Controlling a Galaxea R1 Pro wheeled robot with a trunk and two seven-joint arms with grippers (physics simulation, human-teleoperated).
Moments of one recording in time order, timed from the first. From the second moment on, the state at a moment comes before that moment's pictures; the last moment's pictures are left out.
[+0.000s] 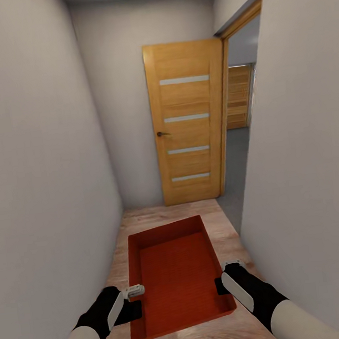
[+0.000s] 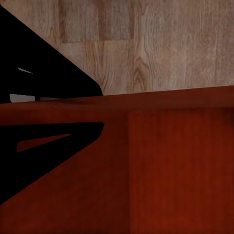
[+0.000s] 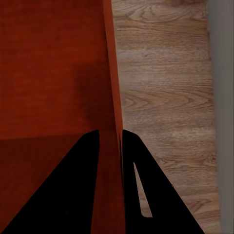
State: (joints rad) left arm -0.65 -0.03 0.06 -0.42 0.09 0.73 -0.01; right arm -0.63 0.01 0.55 -0.67 -0.67 0.69 -0.49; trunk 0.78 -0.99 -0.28
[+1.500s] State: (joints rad) left arm -0.65 -0.03 0.06 -0.42 0.09 0.73 -0.01; right arm -0.63 0.01 0.54 -0.67 -0.67 0.69 -0.49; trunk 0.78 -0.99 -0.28
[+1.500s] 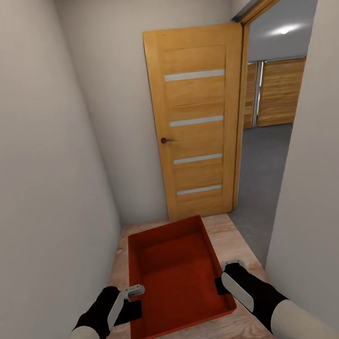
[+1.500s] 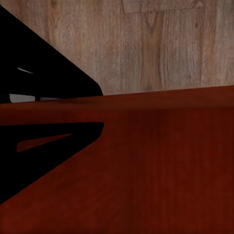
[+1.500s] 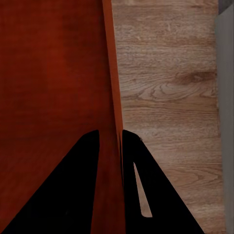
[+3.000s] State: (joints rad) left arm -0.65 -0.03 0.06 -0.42 0.09 0.73 -0.01; right arm -0.63 0.01 0.54 -0.67 -0.67 0.69 -0.49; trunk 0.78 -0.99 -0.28
